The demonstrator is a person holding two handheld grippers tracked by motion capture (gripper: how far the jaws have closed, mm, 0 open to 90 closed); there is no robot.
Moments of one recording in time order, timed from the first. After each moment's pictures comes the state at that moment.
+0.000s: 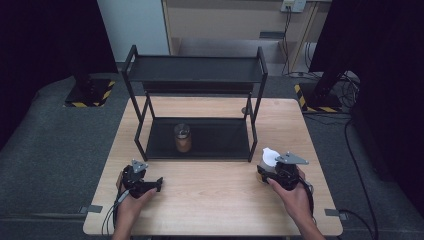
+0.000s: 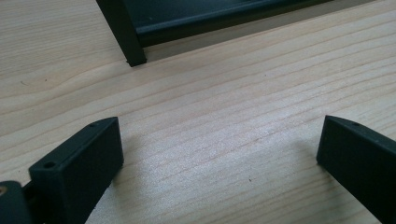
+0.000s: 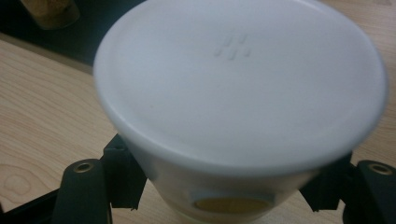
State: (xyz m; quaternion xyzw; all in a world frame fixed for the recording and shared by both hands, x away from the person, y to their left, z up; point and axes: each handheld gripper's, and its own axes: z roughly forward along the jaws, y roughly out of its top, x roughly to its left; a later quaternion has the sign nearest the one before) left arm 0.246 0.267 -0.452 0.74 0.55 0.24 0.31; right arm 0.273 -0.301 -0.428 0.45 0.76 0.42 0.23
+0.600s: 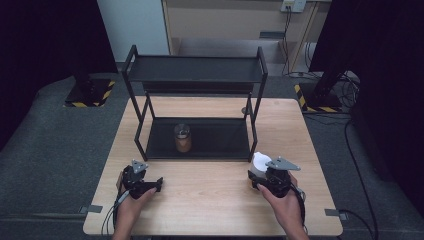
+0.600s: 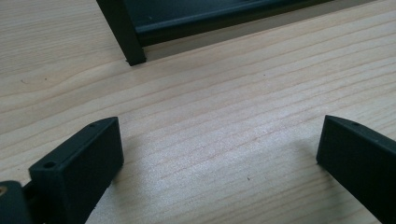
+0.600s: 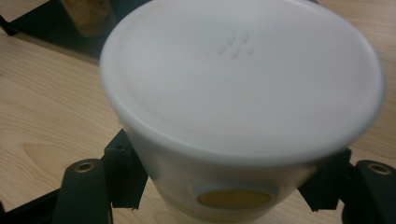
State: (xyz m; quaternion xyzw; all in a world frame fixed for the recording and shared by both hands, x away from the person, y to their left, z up) left arm 0.244 0.265 -0.452 0.74 0.55 0.24 0.31; right arm 0.246 -0.266 -0.409 0.45 0.76 0.42 0.21
